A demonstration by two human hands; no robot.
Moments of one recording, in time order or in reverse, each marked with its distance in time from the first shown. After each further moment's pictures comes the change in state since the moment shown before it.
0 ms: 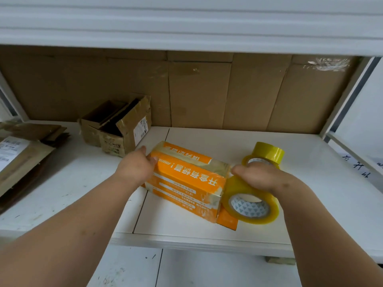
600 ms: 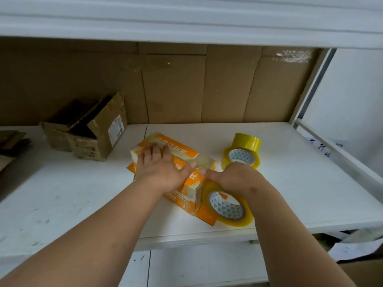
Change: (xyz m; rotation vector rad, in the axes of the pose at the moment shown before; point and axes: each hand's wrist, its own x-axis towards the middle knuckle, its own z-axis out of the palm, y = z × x) left_hand -0.015 0.055 0.052 0.457 -0.153 0.297; right_hand -0.022 -0.014 0.029 -0.039 0.071 0.178
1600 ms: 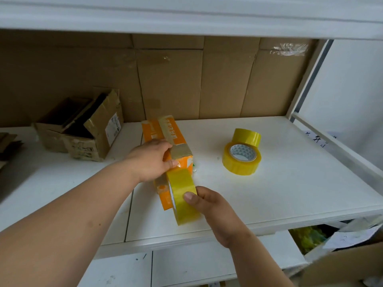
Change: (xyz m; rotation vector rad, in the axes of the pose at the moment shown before) left_hand 0.021 -0.041 -0.028 -0.003 -0.057 0.304; right_hand -0.044 -0.011 0.092 1.033 -0.226 -0.348
